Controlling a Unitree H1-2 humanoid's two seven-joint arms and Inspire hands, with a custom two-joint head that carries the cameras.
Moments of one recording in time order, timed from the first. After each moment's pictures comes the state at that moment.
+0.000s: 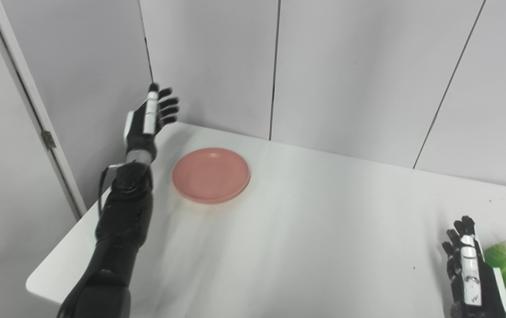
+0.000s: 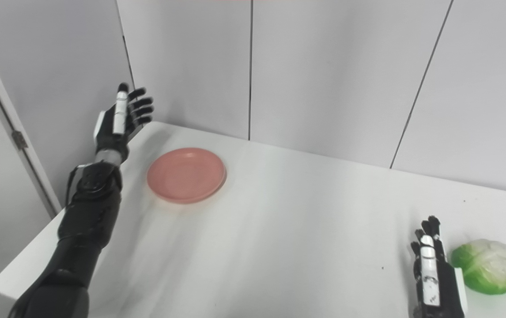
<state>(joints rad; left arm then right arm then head) -0.65 0.42 0.34 0.66 -0.14 -0.11 0.10 -0.20 -0.05 -0.06 0.05 0.16 -0.03 0.05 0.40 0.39</state>
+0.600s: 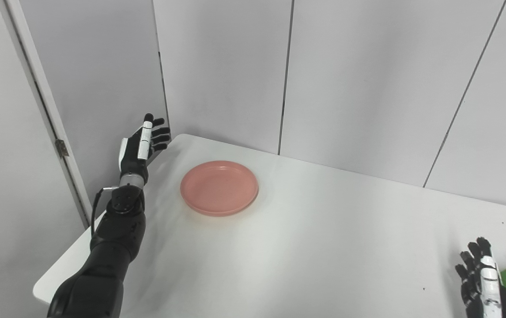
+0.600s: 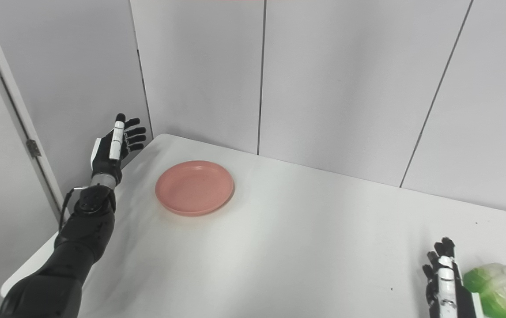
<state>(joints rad) -0.68 0.47 0.32 0.95 -0.15 -0.32 0.07 -0.18 -0.04 -0.05 -0.08 0.17 0.11 0.04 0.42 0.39</state>
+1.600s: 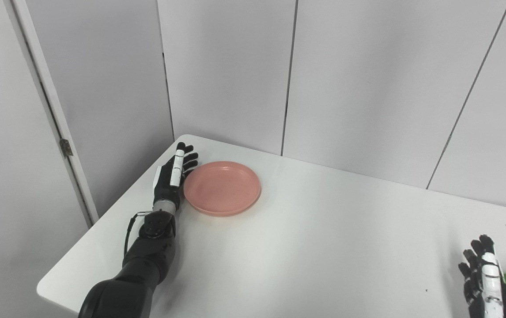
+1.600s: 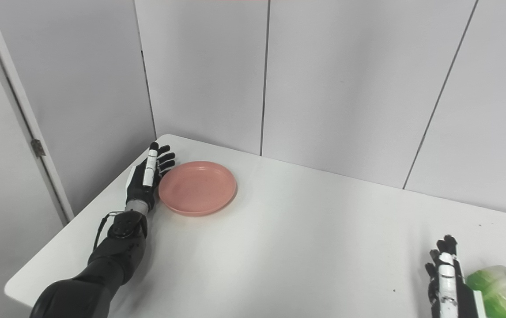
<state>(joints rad) -0.71 0.36 0.27 1.15 -0.18 -0.44 0.04 -0.18 -0.03 -0.05 -0.12 0.13 0.15 0.02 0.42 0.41</state>
